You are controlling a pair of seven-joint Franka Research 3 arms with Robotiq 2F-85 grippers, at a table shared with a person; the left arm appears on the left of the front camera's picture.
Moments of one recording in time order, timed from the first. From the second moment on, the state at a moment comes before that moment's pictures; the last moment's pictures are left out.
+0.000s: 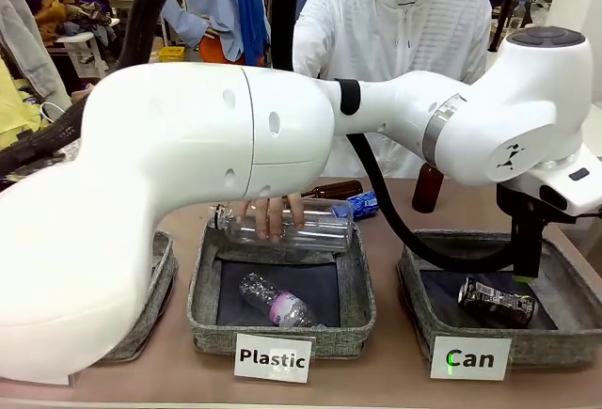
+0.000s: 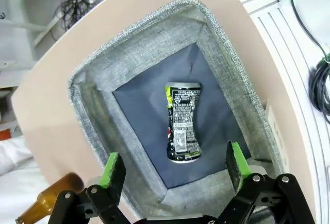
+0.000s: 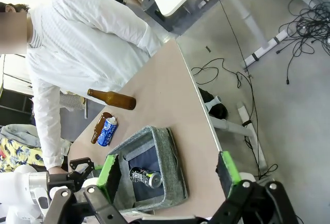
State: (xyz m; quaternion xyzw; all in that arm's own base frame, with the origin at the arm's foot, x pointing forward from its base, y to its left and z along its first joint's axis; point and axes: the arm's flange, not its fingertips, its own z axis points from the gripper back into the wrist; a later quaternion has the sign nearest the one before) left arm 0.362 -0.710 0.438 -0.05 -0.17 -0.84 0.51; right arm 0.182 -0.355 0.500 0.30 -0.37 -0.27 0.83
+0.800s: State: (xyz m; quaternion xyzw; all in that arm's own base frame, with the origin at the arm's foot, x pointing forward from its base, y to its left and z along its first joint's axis) left arm 0.378 -0.658 0.483 -0.07 -0.17 -0.82 0.54; right arm 0.184 -0.346 0.501 0.29 -0.37 -0.26 0.84
